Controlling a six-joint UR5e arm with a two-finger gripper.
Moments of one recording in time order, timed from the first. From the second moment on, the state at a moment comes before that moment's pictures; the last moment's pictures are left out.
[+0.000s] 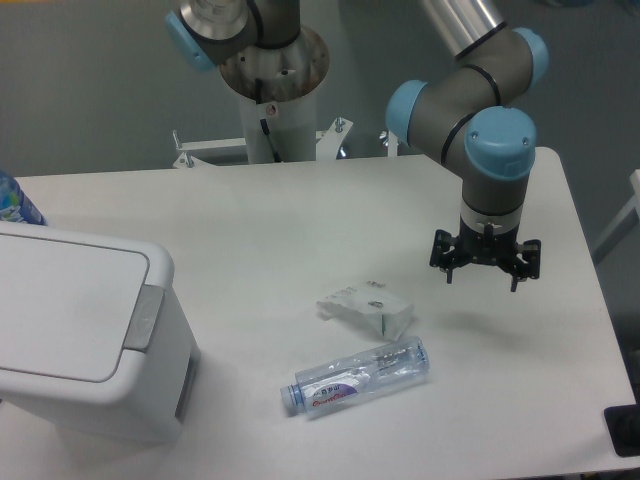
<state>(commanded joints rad) 2.69 -1.97 -1.66 -0.87 1.58 0.96</state>
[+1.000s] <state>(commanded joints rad) 2.66 -1.95 -1.56 -0.85 1.34 0.60</state>
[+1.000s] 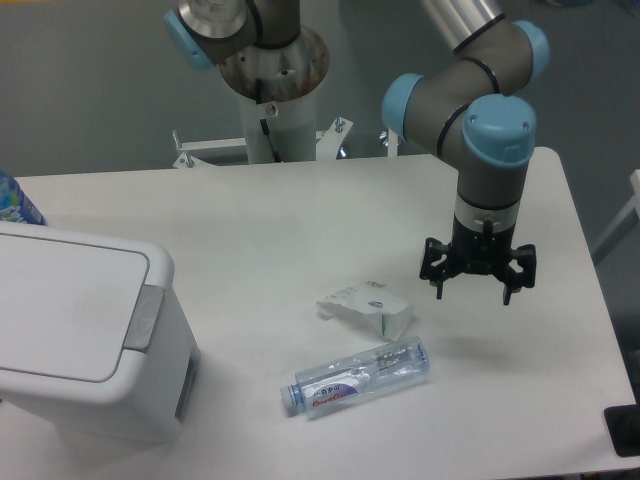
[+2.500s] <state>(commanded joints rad) 2.31 -1.84 -1.40 -0.84 1.15 0.06</state>
